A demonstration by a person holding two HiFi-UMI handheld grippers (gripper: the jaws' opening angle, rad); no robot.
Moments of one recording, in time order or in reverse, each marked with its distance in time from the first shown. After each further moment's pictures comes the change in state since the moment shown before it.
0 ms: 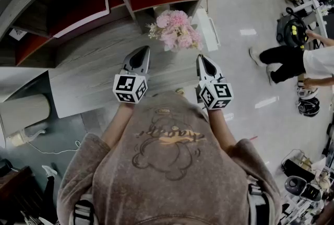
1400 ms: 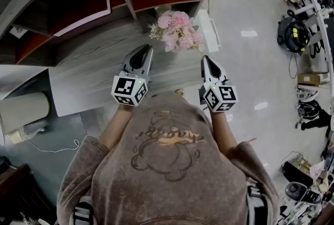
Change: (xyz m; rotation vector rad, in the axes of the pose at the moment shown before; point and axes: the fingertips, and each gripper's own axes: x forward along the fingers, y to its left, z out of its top) left arm -0.002 -0.009 0.020 0.014 -0.062 -0.029; right arm -0.006 -0.012 0.009 0.009 -0.018 -0.011
